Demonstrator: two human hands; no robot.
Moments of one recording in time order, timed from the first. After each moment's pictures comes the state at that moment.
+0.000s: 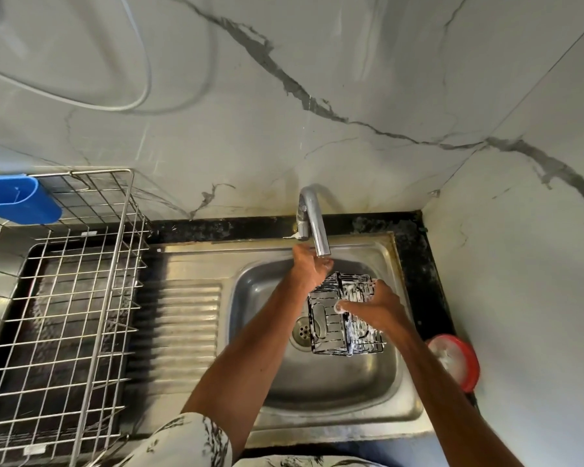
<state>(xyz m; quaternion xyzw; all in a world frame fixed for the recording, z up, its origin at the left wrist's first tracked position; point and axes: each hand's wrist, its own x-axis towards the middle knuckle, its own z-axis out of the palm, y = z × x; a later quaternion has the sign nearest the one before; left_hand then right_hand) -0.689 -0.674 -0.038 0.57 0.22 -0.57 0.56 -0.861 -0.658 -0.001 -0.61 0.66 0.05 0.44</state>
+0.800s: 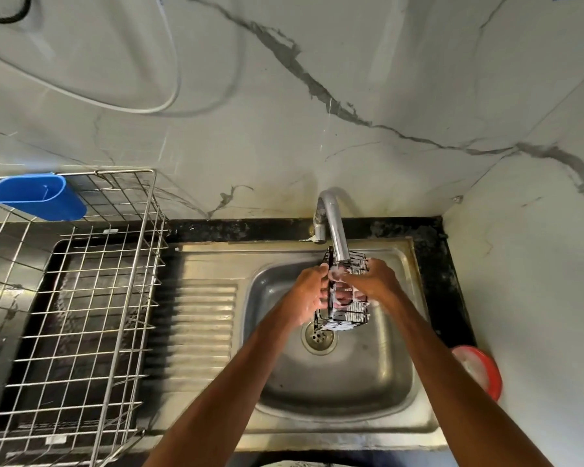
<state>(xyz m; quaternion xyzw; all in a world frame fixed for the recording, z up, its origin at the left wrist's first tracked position) -0.677 -0.612 -0.023 0.62 -0.02 -0.66 0.42 -0.802 -0.698 -0.006 -0.64 0.63 0.05 0.43</state>
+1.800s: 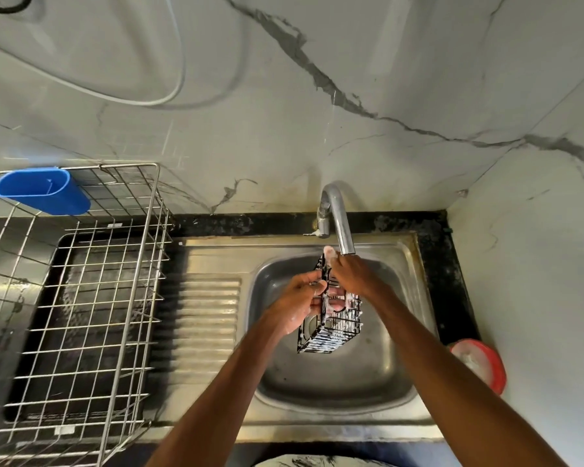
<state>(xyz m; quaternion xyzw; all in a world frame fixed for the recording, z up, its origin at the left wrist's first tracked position) -0.666 -0.562 -0.016 0.56 -0.12 -0.67 0.48 -0.766 -0.689 -0.023 -0.80 0.46 0.11 0.37</state>
